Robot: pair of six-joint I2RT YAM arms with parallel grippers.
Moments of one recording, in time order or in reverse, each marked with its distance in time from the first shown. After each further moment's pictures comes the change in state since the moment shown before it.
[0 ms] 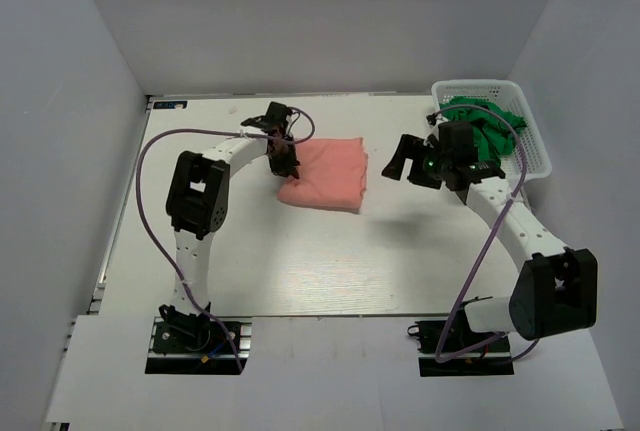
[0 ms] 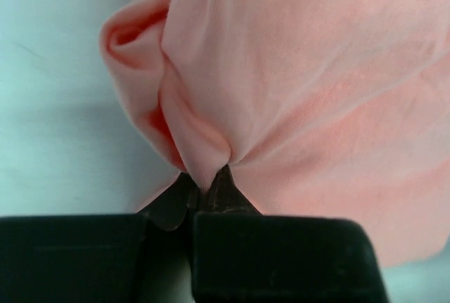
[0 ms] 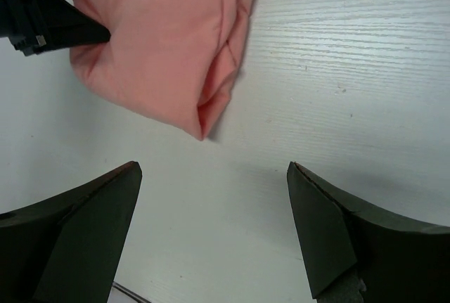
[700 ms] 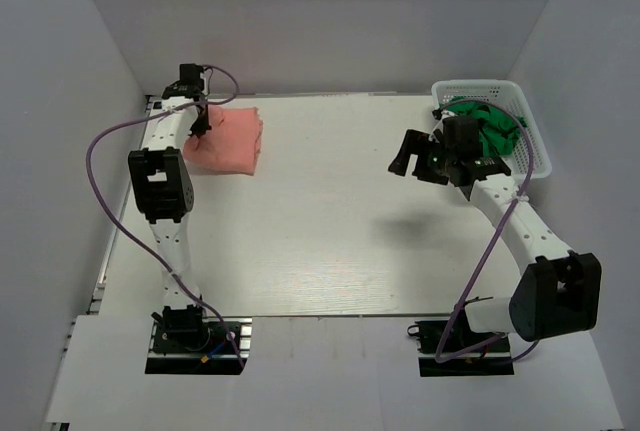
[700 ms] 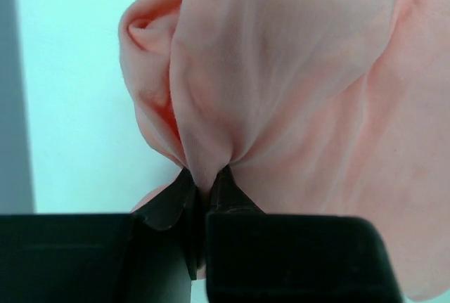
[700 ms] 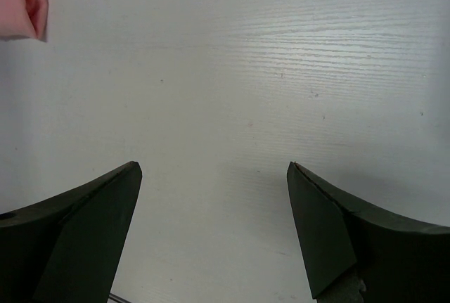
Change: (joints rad) left arm 0.387 0.106 0.386 -0.153 -0.404 0.508; right arm -0.015 -0.023 0.055 -0.073 0.063 -0.033
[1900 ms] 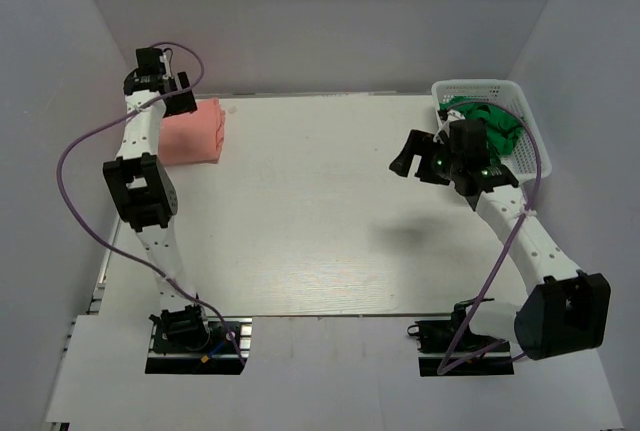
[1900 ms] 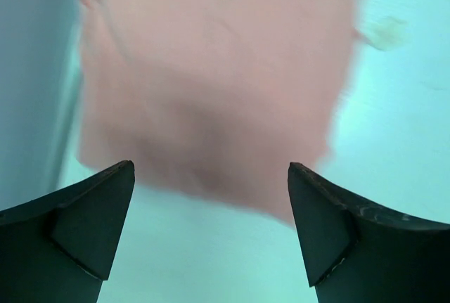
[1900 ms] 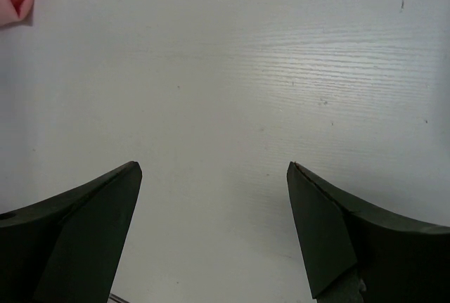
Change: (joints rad) left arm 0.174 0.031 0.199 0.013 0.120 -0.027; right arm 0.000 -0.052 -0.015 0.017 -0.010 0.011
